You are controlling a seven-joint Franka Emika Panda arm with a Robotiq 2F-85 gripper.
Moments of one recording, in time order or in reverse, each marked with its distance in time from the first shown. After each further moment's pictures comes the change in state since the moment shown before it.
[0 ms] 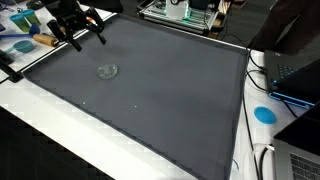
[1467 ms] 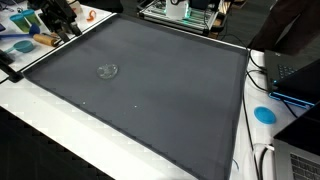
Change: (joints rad) arm -0.145 0.023 -0.044 0.017 0.319 -0.028 0.161
